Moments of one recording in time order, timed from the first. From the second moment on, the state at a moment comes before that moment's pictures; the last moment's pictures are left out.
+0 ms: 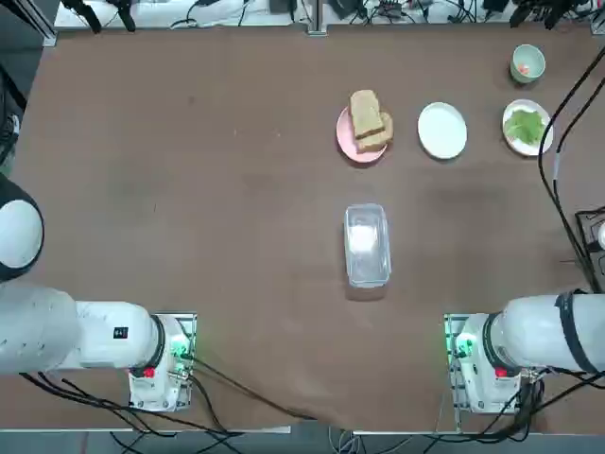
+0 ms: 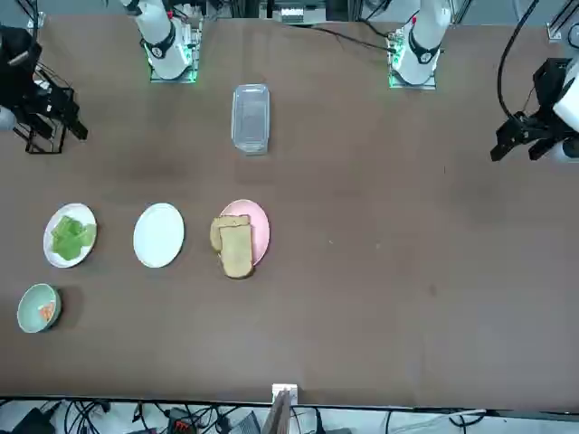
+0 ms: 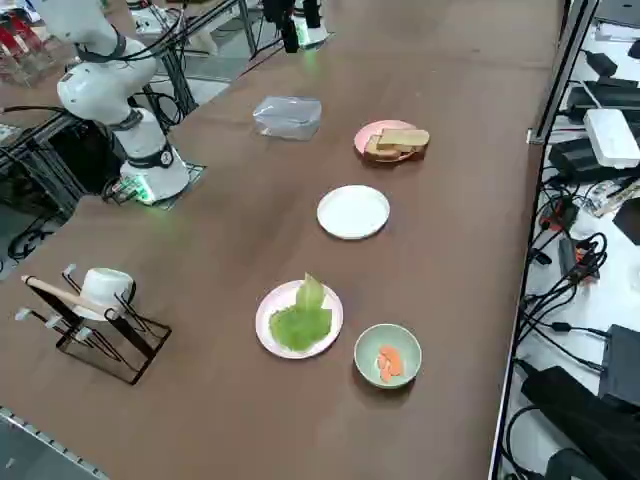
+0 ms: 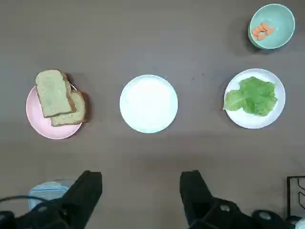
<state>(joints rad) -0.05 -0.12 0.06 -1.71 0.05 1.65 0.05</state>
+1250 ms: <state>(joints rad) 0.02 0.22 0.08 -1.59 0.12 1.87 -0.05</state>
